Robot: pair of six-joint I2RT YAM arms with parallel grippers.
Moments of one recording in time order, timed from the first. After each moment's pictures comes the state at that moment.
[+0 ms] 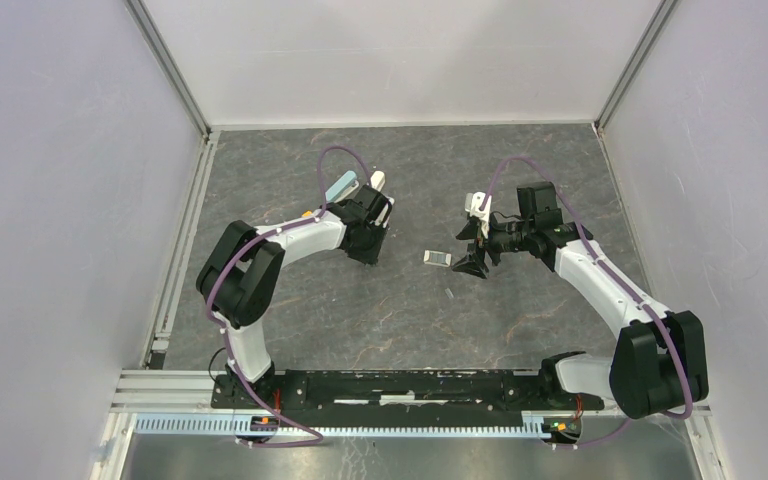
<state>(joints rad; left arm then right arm) -0.62 1.84 1.17 -0.47 -0.02 -0.21 0.24 1.27 0.84 -0.40 -0.93 -0.73</state>
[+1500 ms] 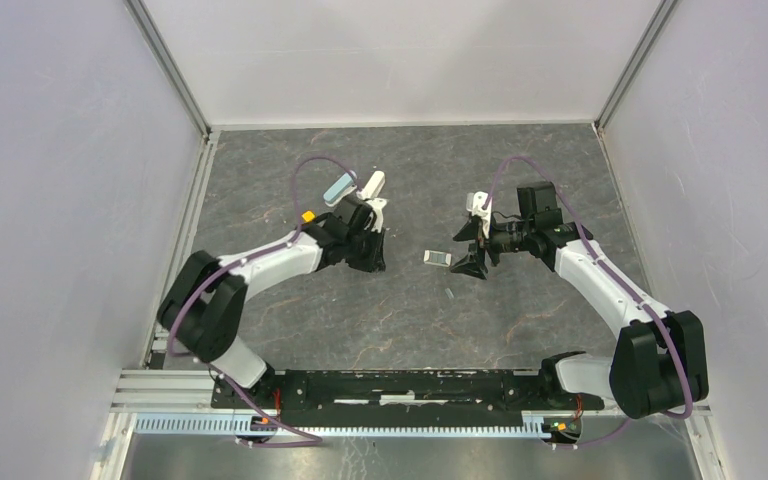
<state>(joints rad) -0.64 1.63 0.99 -0.35 0.14 -0.28 0.24 1.27 0.84 -0.40 -0.97 -0.73</state>
